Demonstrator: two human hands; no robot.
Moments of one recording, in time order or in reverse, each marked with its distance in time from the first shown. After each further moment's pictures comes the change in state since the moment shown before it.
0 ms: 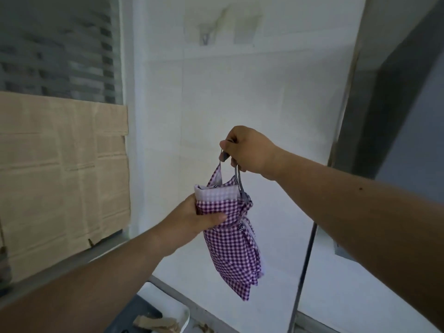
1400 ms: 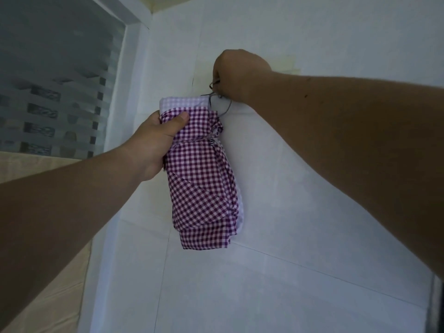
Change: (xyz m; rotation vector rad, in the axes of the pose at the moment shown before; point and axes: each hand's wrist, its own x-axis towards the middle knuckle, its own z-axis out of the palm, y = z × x) left_hand 0.216 0.160 -0.192 -0.305 0.428 0.433; right_hand 0.307 -0.109 -0.103 -1.008 0.517 -0.360
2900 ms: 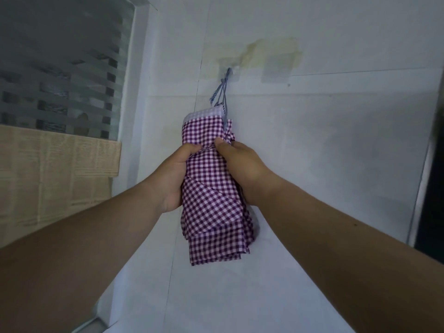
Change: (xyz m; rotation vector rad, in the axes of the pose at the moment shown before) left_hand -0.087 -0.051 0.011 -0.245 -0.110 -0.462; right_hand -0.212 -0.075 0.041 1.707 -0.360 0.710
